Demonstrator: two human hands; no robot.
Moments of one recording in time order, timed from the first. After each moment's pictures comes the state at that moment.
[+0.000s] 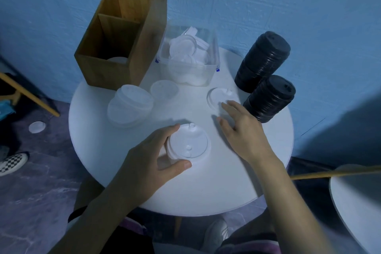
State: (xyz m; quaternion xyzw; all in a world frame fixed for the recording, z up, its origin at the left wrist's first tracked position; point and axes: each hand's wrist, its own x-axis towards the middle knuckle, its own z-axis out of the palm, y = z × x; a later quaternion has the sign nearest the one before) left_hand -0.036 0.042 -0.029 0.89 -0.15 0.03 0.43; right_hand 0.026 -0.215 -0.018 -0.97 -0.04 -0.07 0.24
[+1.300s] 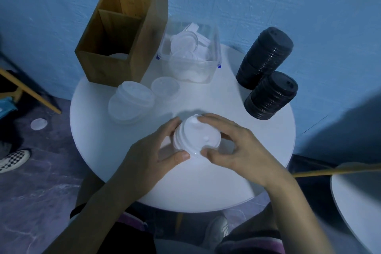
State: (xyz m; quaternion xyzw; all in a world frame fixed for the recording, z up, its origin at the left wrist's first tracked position) left_hand -0.028 0.040 -0.028 0.88 -0.12 -0.04 0.45; right_hand -0.024 -0.196 0.008 -0.88 -0.16 0.07 0.44
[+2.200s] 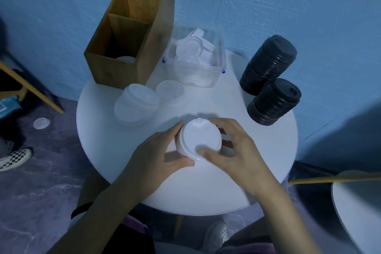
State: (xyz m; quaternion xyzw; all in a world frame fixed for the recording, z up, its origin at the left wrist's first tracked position) left_hand -0.024 0.039 -0.029 0.91 -0.12 -0.03 0.40; right_hand -0.027 -0.182 -0.002 -0.89 -0.10 -0.01 0.45
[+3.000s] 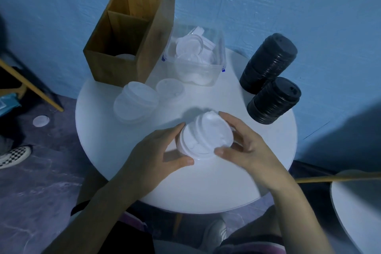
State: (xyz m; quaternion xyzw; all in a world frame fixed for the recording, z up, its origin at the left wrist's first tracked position) left_hand -0.024 0.042 -0.033 0.91 -0.13 -0.02 0.39; right_hand -0.028 -0.207 0.002 -0.77 -0.07 0.11 0.62
